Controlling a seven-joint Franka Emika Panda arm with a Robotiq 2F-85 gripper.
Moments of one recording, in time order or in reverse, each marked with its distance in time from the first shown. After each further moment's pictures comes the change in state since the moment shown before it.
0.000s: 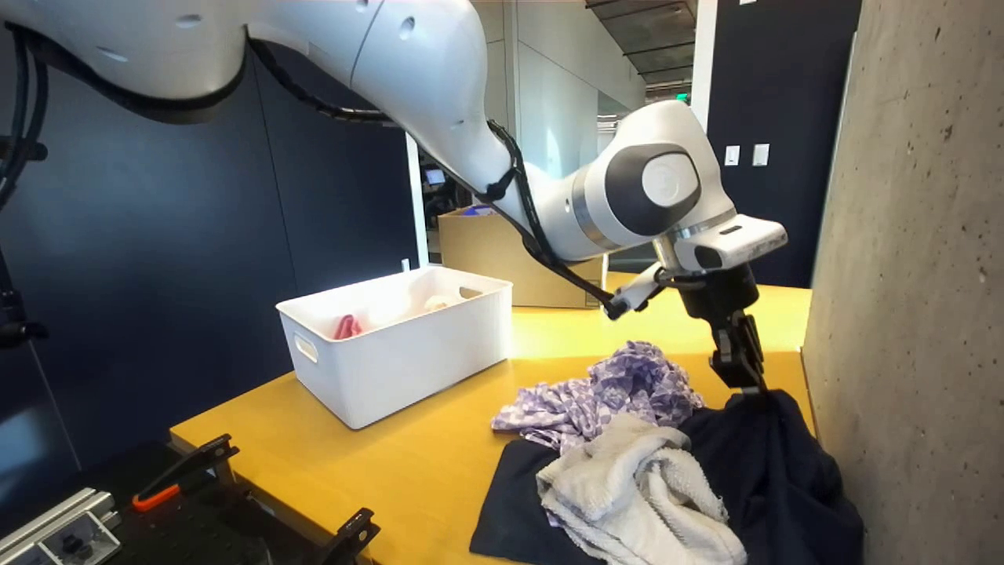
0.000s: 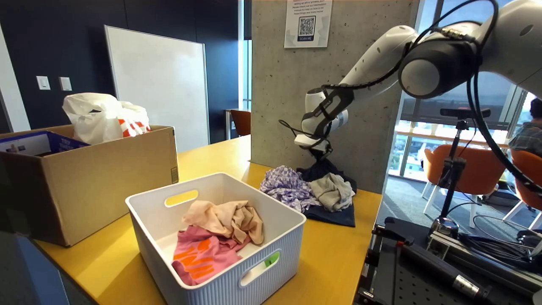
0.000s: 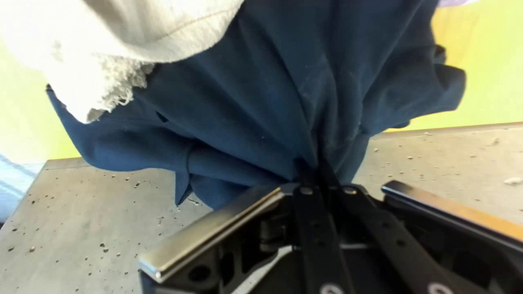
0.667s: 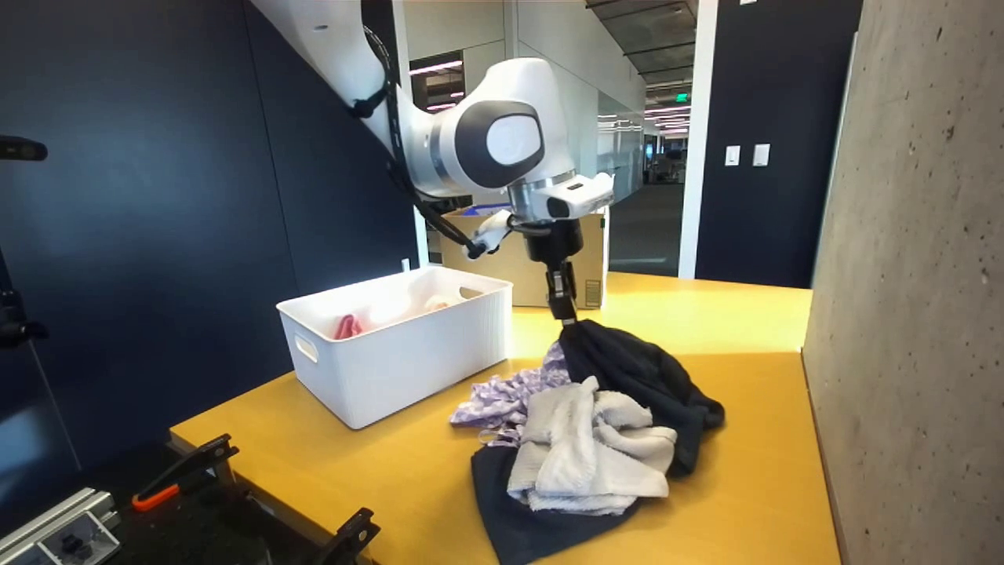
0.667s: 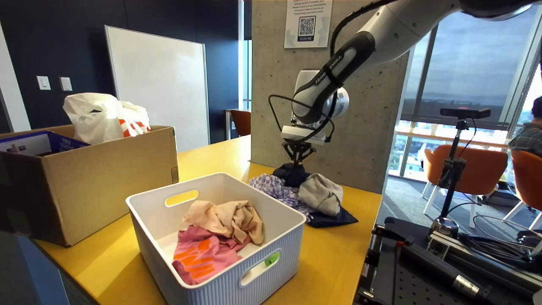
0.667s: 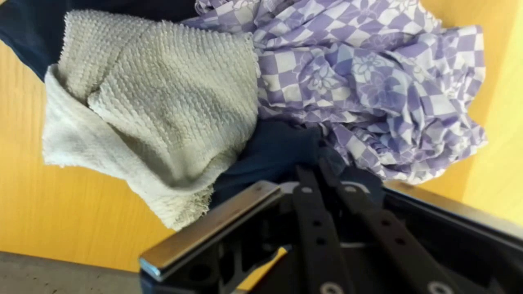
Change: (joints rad) arm 0.095 -0.406 0.259 -0.474 0.004 0.120 -0.308
